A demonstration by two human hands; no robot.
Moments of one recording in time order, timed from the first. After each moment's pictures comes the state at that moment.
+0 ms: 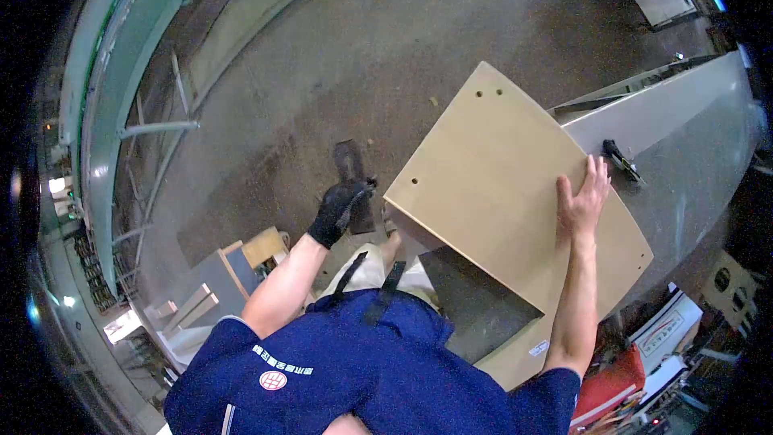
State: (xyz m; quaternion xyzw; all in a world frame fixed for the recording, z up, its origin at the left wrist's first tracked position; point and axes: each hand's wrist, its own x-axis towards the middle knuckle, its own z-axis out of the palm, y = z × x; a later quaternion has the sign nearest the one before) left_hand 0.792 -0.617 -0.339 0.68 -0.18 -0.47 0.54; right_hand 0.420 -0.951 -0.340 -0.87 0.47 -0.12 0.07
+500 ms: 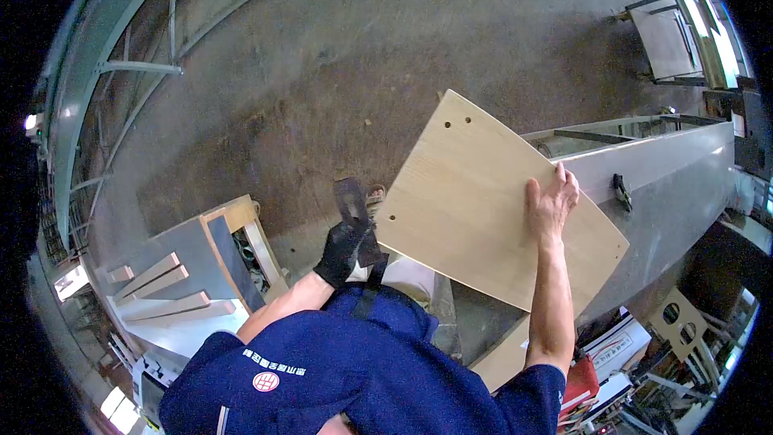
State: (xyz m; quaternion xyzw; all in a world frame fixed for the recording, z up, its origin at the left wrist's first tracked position) left_hand 0.748 -0.482 -0.346 0.65 0.05 -0.54 0.54; right_hand 0.528 -0.877 -0.335 -0.89 0.44 -0.06 0.08
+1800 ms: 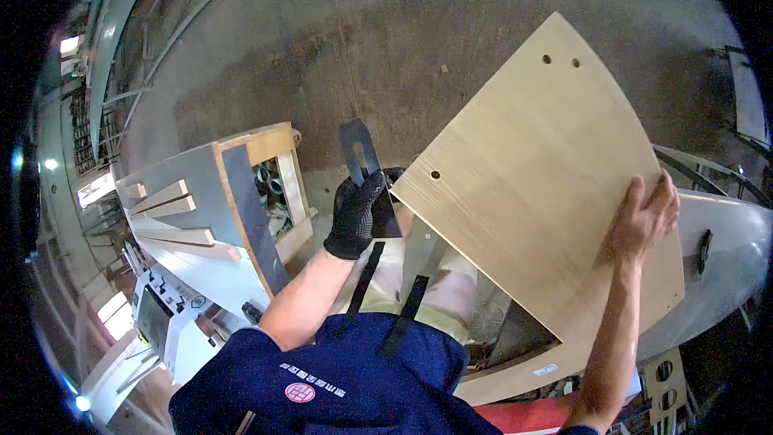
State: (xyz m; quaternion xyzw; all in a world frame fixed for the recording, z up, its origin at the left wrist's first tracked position) left_hand 0.767 -0.454 -0.356 0.58 0.17 -0.35 0.72; right_hand 0.583 -0.857 -0.355 -0.91 0.40 -0.09 0.00
